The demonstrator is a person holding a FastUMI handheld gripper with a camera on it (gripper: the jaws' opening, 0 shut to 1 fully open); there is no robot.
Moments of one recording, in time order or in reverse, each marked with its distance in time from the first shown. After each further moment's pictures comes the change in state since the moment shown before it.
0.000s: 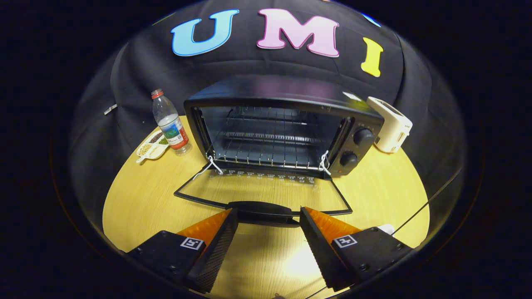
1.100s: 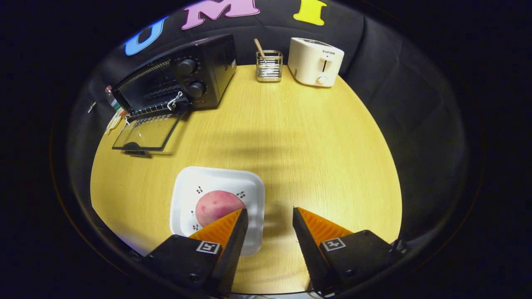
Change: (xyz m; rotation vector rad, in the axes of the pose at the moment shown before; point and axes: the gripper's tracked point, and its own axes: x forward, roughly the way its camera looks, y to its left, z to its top) arm -0.039 -0.305 -0.119 0.050 0.314 -0.058
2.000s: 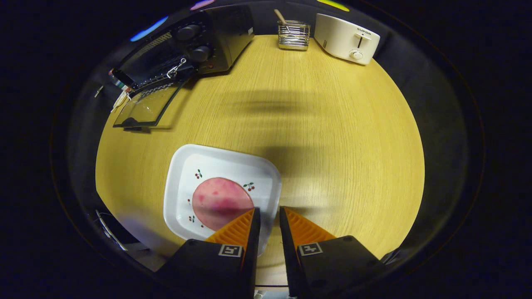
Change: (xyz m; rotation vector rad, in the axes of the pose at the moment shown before) arm 0.027 0.016 -0.022 -0.072 0.217 0.099
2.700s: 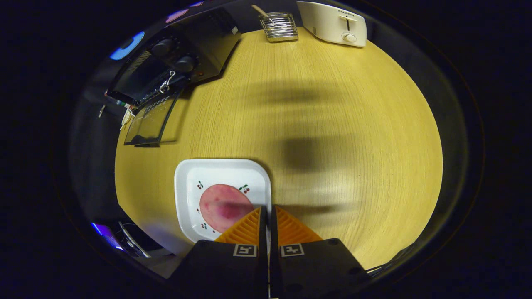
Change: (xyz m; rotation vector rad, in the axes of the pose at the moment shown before) arm 0.005 0.004 0.005 0.115 0.068 0.183
